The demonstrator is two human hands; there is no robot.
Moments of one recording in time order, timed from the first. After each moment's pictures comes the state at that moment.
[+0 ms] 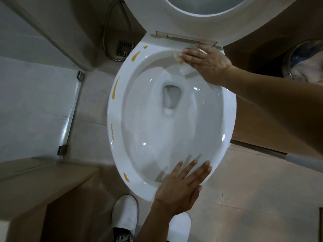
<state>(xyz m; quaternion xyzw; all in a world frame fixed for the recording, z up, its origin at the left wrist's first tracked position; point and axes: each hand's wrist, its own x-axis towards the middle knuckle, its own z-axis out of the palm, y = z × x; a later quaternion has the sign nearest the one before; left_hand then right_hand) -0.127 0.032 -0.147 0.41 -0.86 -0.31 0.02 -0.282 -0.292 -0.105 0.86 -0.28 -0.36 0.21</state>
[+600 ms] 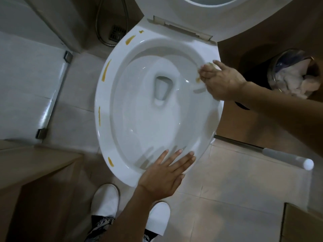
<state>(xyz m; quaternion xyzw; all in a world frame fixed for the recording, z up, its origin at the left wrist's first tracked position) -0.127 0.034 -0.148 0.41 -0.87 -0.29 0.04 -0.335 -0.235 -0.094 0.85 -0.35 -0.39 0.07</state>
